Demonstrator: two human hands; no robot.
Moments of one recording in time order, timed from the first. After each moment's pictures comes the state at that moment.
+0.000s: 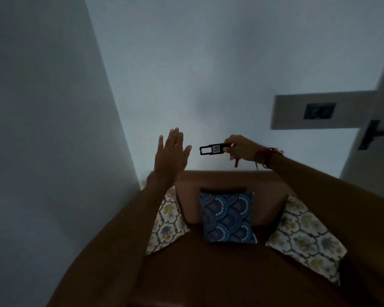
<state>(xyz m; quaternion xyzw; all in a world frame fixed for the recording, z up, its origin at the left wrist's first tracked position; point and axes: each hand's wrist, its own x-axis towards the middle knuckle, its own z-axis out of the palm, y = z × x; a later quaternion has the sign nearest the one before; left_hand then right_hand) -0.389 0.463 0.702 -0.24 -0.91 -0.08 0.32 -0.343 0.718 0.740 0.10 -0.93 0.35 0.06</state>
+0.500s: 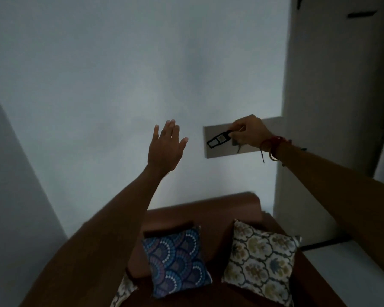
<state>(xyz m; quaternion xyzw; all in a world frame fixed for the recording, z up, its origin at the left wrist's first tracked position) -0.430 0.738 0.794 -0.38 -0.84 -0.09 0.38 -0.283 0.986 0.837 -0.06 -0.89 0.30 0.33</state>
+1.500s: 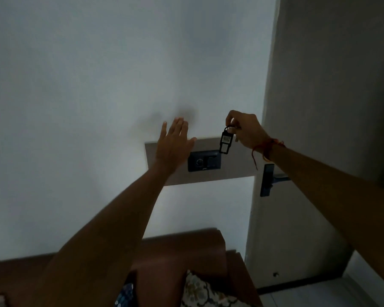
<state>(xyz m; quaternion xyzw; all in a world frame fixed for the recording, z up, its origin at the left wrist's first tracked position) -0.610 1.170 0.781 -0.38 -0.85 -0.08 0.35 -0.484 1.379 0.831 -0.03 -0.91 0.21 0.35</state>
